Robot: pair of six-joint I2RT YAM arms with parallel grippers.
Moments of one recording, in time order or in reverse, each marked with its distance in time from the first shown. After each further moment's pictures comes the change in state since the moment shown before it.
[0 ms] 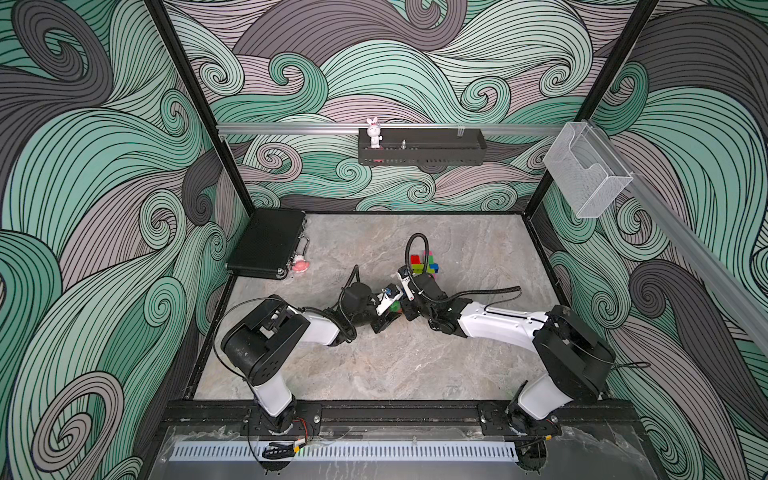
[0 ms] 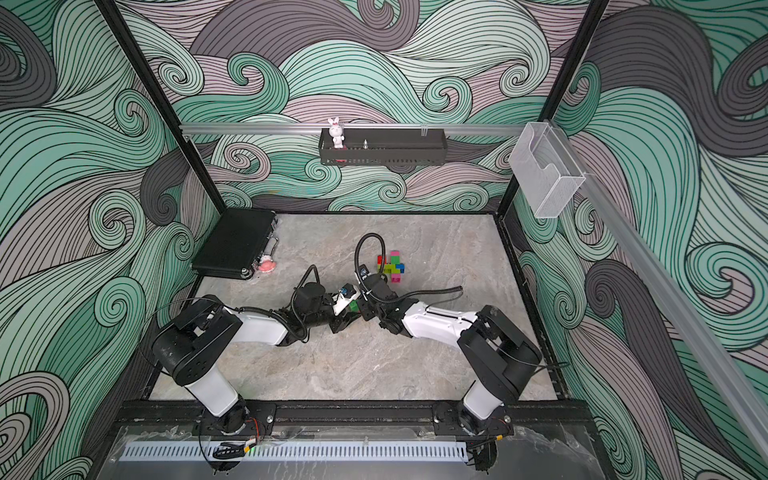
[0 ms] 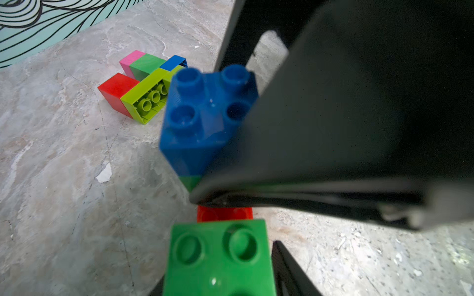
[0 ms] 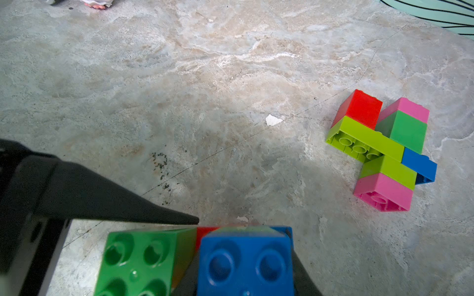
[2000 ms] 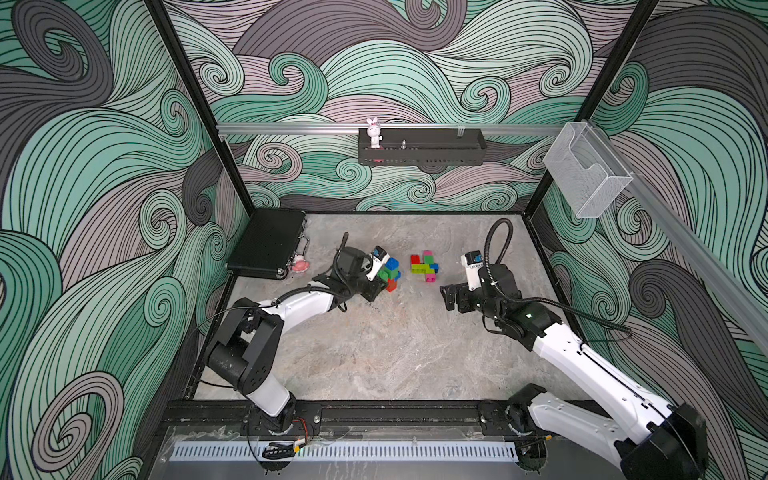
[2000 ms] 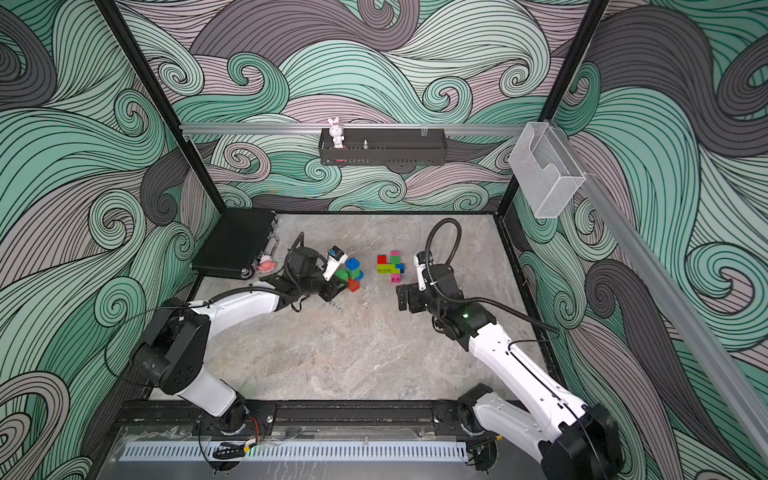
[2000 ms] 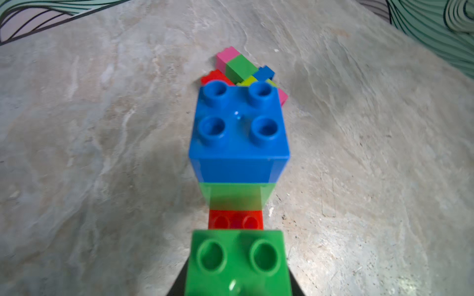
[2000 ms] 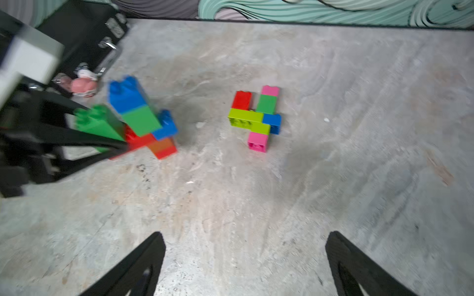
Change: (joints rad) left arm 0.195 -0.086 0.431 -0.710 -0.018 -0.192; right arm -0.332 -0.596 -0.059 -0.467 -0.111 0.137
